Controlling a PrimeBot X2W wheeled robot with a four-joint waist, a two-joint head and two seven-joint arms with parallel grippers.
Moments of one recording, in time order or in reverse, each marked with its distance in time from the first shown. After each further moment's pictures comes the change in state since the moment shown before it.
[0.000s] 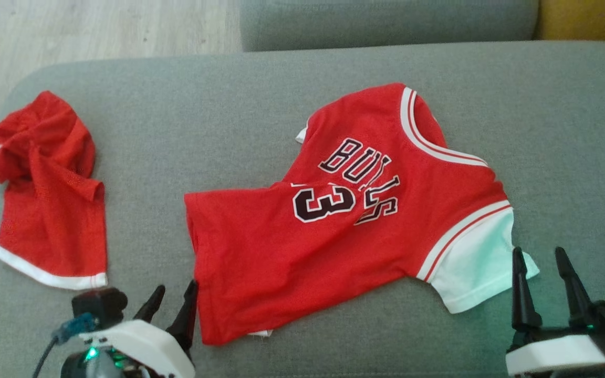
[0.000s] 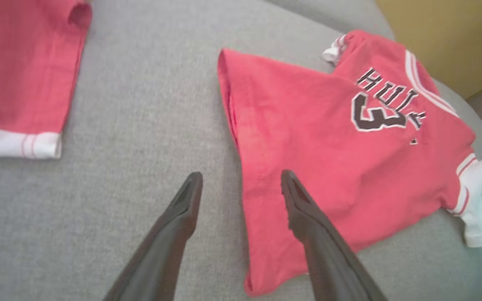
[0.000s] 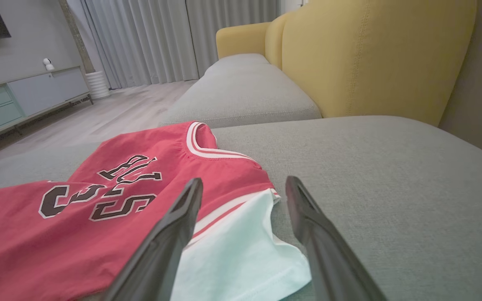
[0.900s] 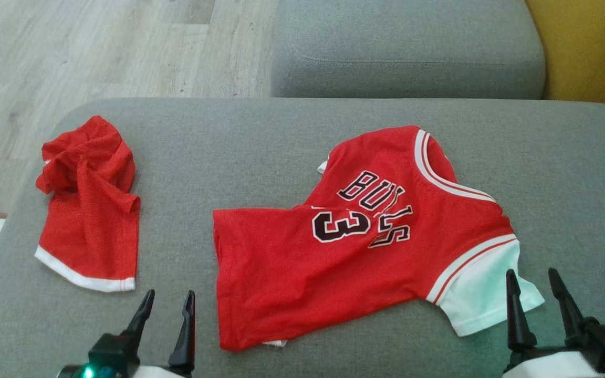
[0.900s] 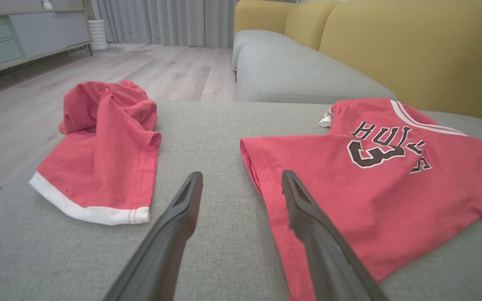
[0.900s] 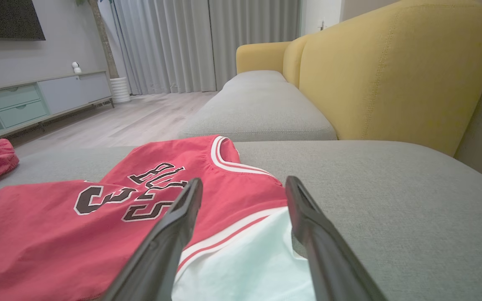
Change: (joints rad) left arm 0.133 -0.190 0.188 0.064 0.549 -0.129 -0.263; right arm 0.047 0.001 -0.001 0.030 -0.044 0.000 0.000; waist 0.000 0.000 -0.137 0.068
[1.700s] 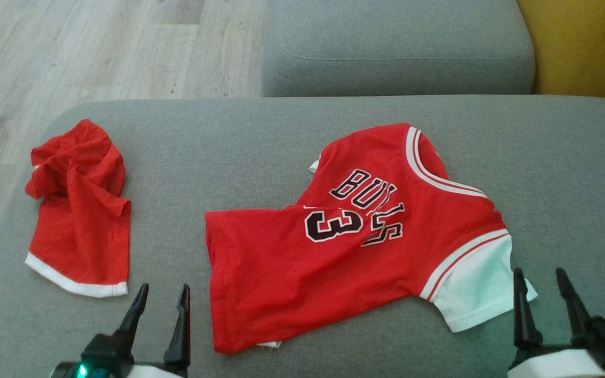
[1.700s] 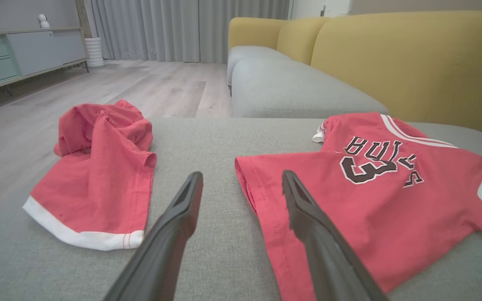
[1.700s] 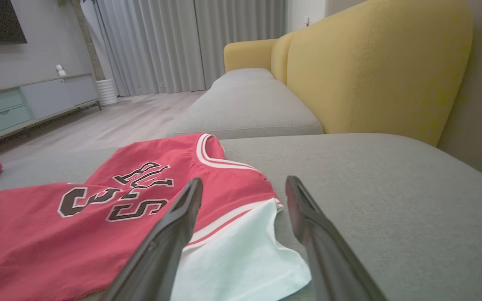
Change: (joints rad) left arm 0.023 -0.114 0.158 -0.022 0.142 -0.134 0.000; right arm -0.005 0.001 -0.017 0.014 0.016 0.000 0.000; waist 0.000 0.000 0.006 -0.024
